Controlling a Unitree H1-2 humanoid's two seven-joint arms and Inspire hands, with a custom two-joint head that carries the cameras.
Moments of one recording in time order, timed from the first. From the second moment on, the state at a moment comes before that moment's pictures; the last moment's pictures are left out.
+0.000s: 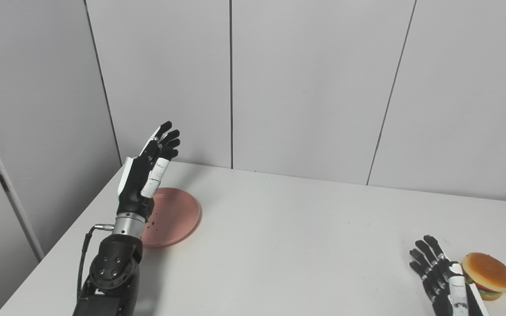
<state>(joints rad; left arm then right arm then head) -0.42 0.27 0.23 0.16 -0.10 -0.11 -0.01 -0.15 -0.13 -0.10 0.12 0.25 -0.10 0.19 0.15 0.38</state>
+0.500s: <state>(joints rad) -0.54 0.41 0.31 0.59 -0.19 -0.18 -0.04 -0.14 -0.13 -0.10 0.11 0.24 -0.09 0.19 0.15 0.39</state>
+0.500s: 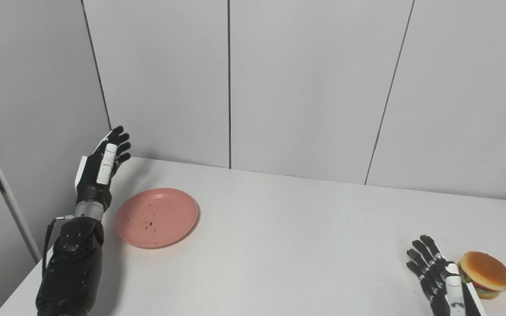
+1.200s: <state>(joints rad) -0.61 0.44 0.27 1.04 -0.19 -0.36 -0.09 -0.12 -0.13 -0.09 0.08 0.24 -0.09 0.19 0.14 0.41</state>
